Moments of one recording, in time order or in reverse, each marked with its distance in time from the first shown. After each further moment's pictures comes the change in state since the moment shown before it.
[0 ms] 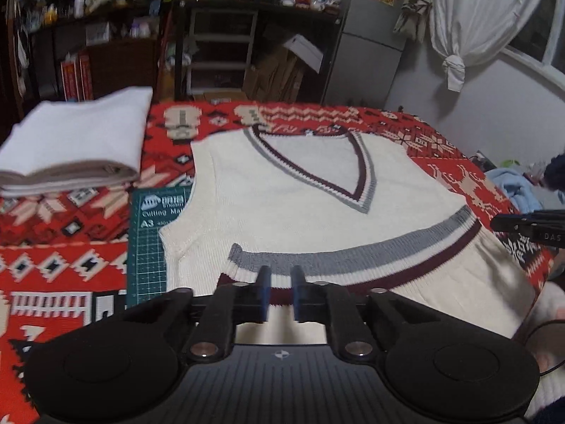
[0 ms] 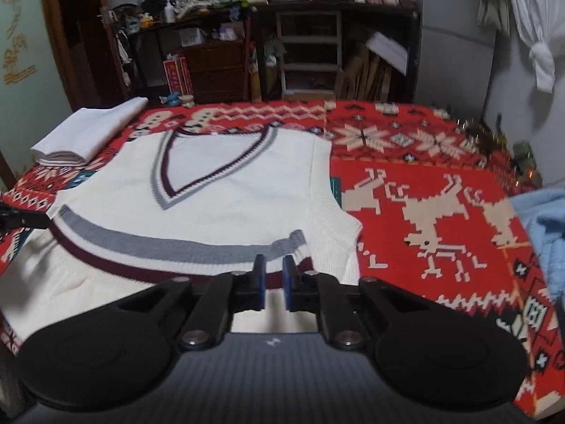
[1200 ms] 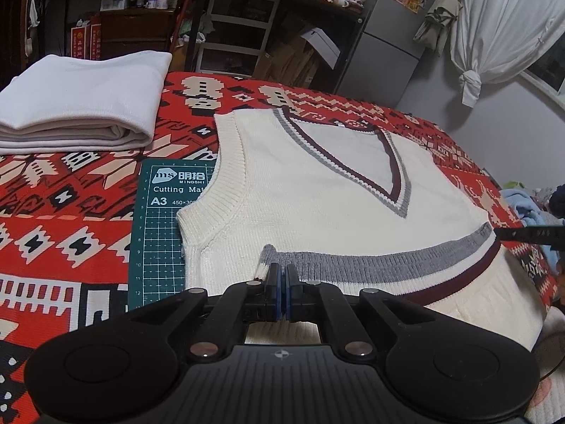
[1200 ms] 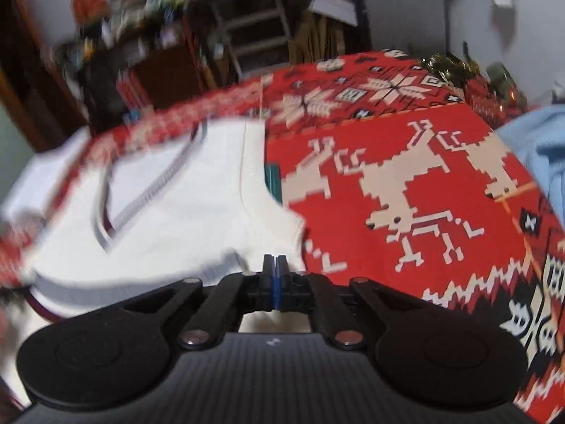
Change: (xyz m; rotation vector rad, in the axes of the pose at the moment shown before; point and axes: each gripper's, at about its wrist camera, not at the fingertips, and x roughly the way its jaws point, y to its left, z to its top) left arm 0.025 0.033 -0.007 -0.083 0.004 -0.036; right arm 0.024 -0.059 0.003 0.291 0.005 0.013
